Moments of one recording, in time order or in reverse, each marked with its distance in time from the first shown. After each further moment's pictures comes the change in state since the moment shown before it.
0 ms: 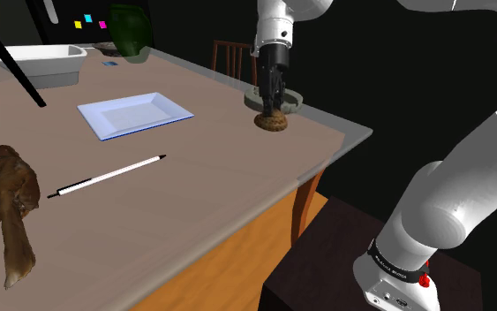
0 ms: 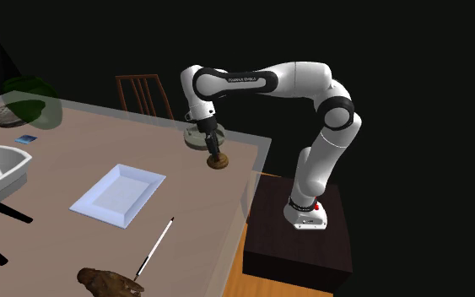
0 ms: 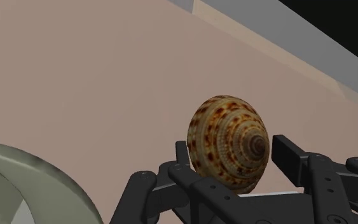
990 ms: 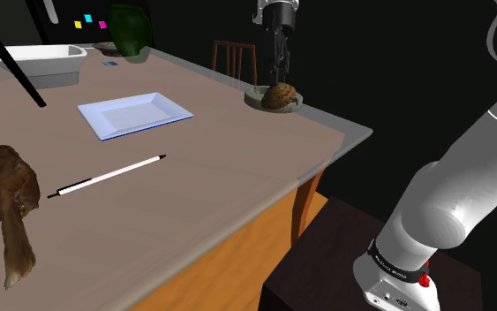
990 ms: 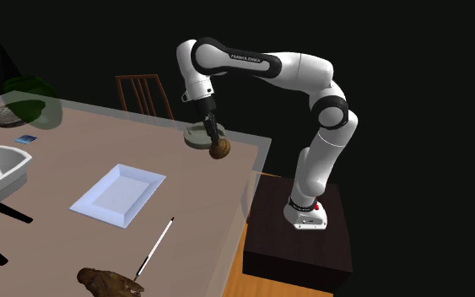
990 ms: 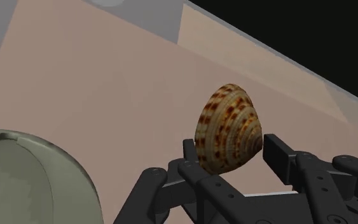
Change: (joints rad) arm -0.001 0.048 -0.013 0.251 0.016 -0.195 0.063
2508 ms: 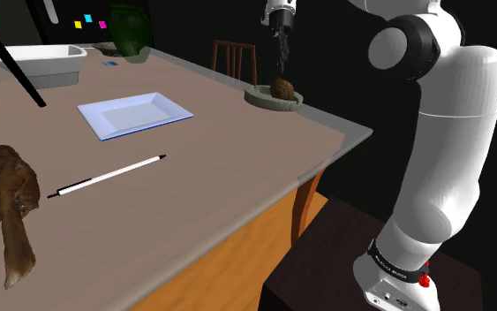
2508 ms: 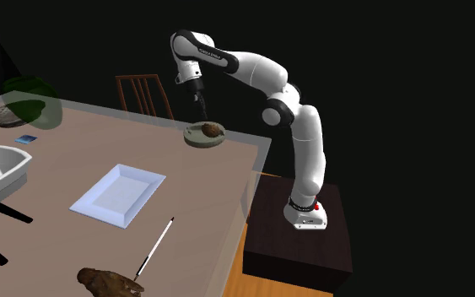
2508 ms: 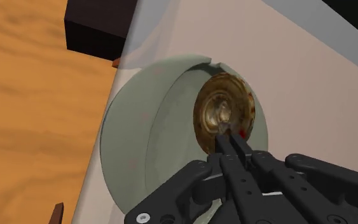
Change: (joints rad) arm -0.169 0.490 -0.152 0.613 -0.071 -0.215 -0.291
